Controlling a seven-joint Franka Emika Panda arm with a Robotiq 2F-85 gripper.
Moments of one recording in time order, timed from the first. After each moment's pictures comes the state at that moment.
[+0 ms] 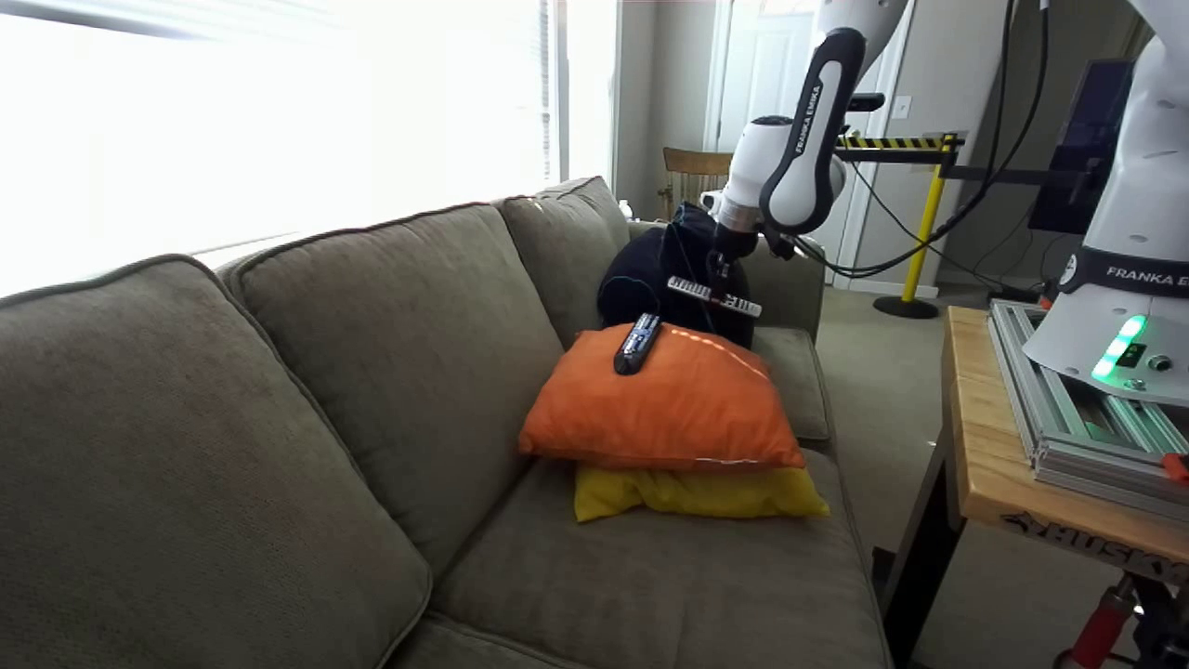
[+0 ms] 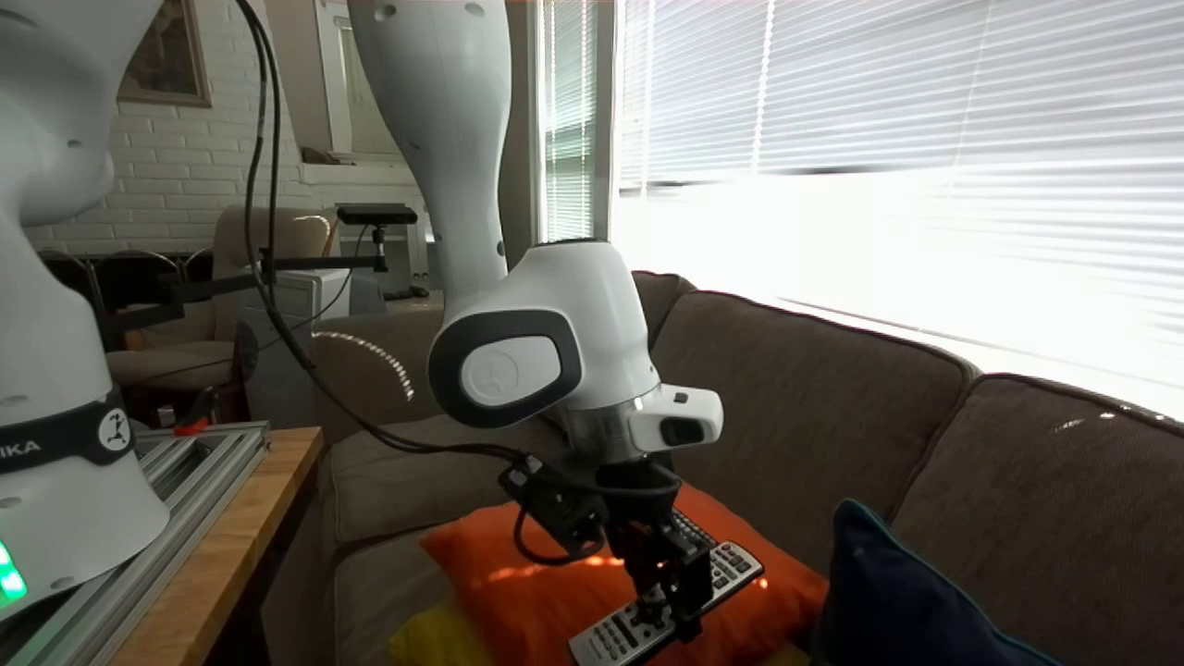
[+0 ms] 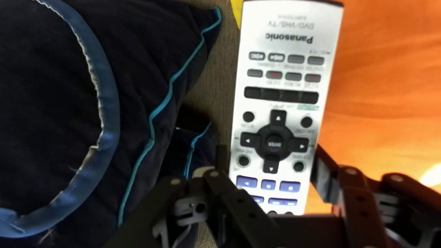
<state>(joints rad) 0.03 0.62 -0.28 -2.37 -0.20 3.26 -0.26</state>
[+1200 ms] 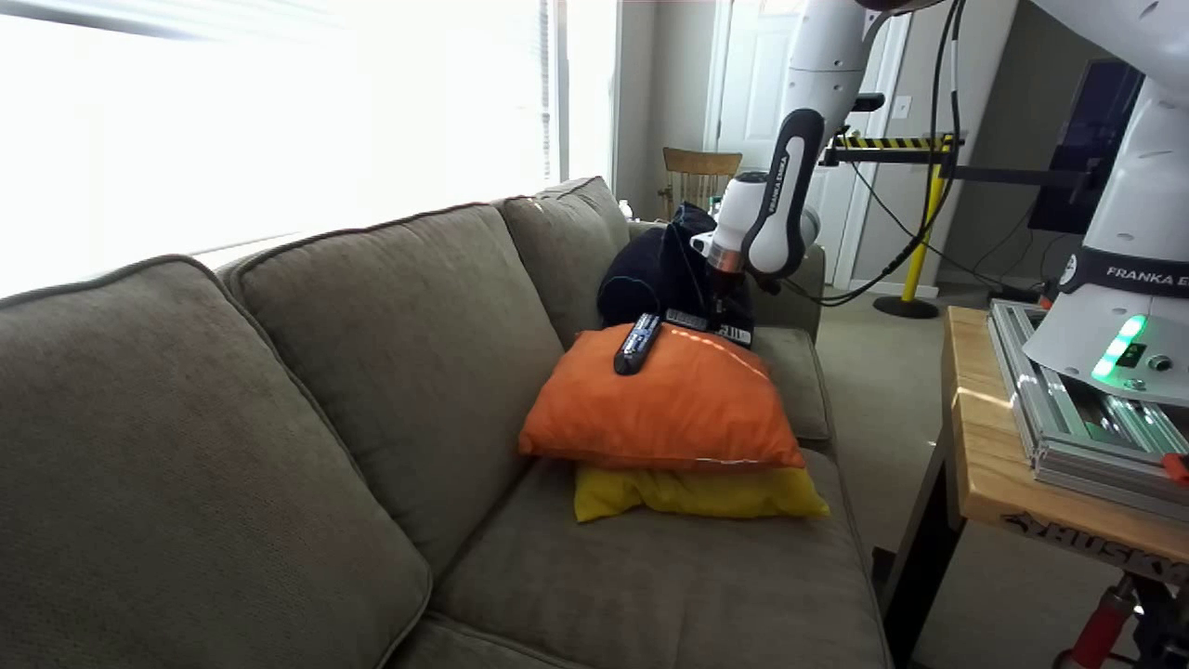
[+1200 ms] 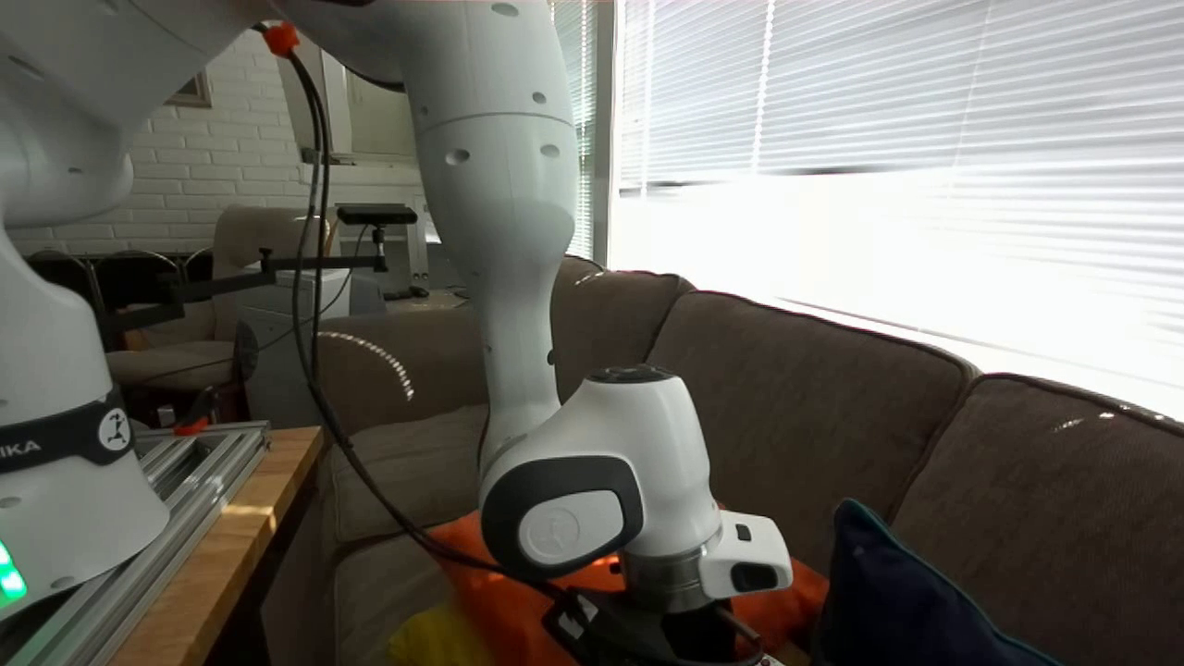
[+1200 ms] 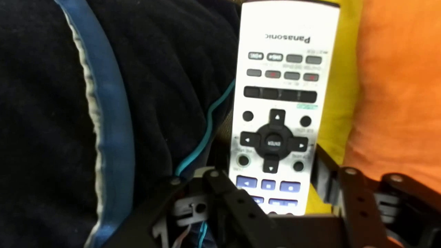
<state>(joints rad) -0.16 0.93 -0.21 -2.07 -0.26 3.27 -0.38</state>
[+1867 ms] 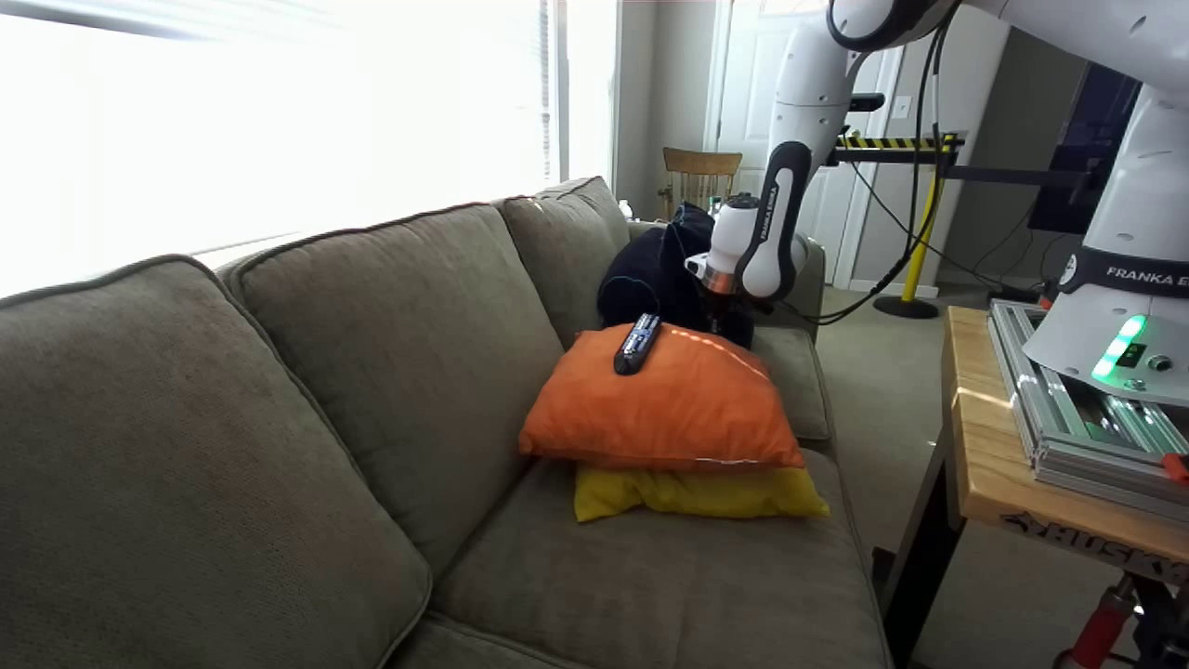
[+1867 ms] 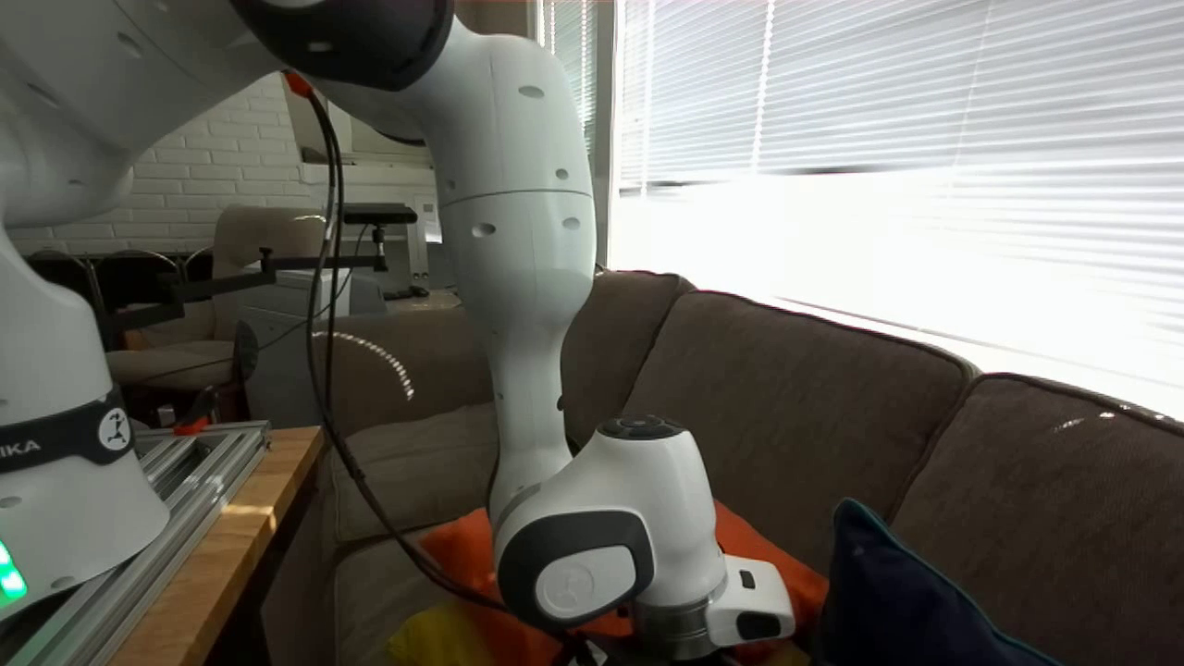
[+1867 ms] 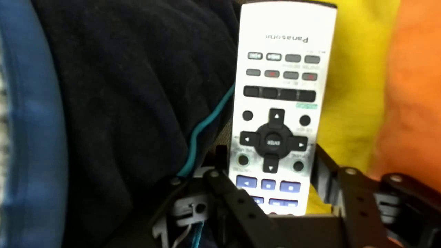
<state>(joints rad) -0.16 1.06 -0.21 -1.95 -0.26 3.27 -0.38</state>
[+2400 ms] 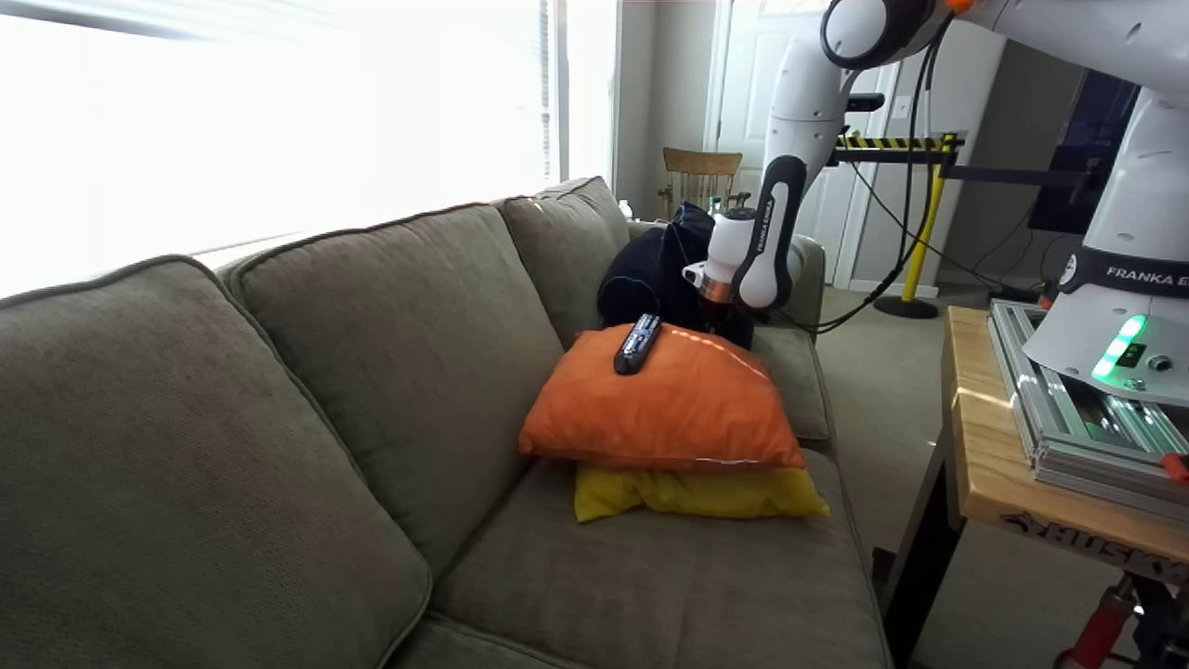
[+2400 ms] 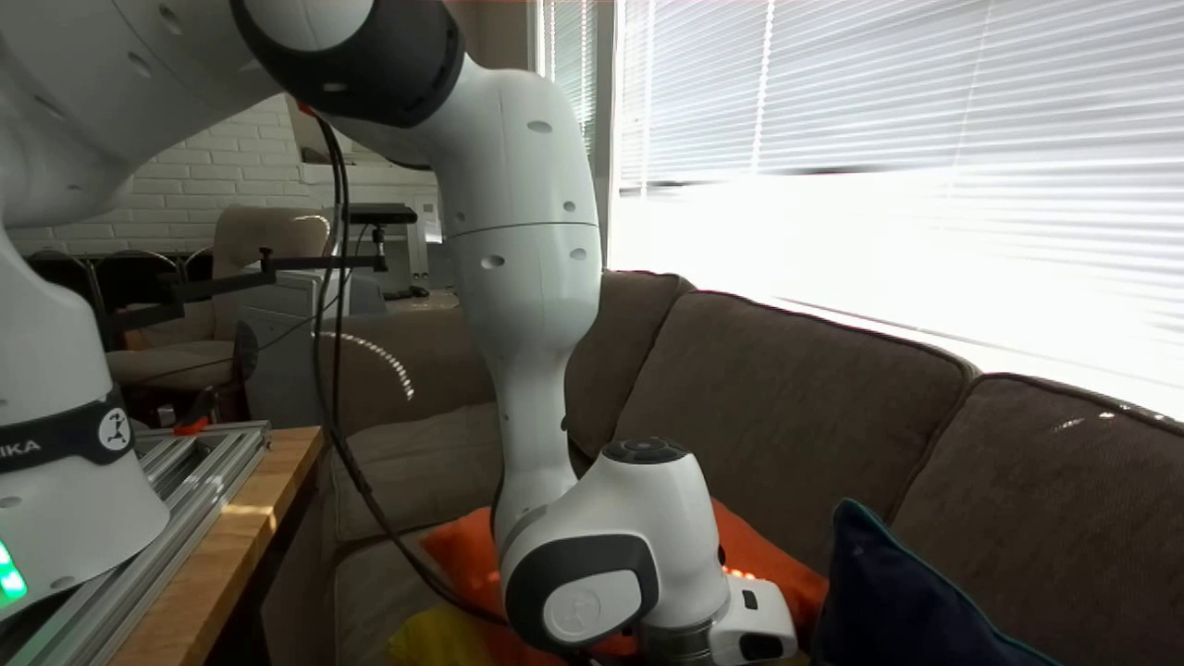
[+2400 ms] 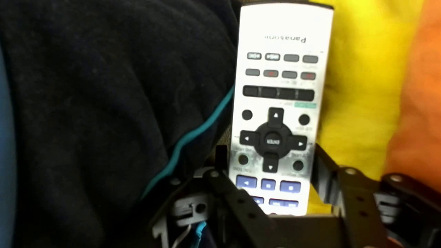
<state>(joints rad) -0.16 1.12 -0.21 -1.89 -0.26 3.27 -0.37</state>
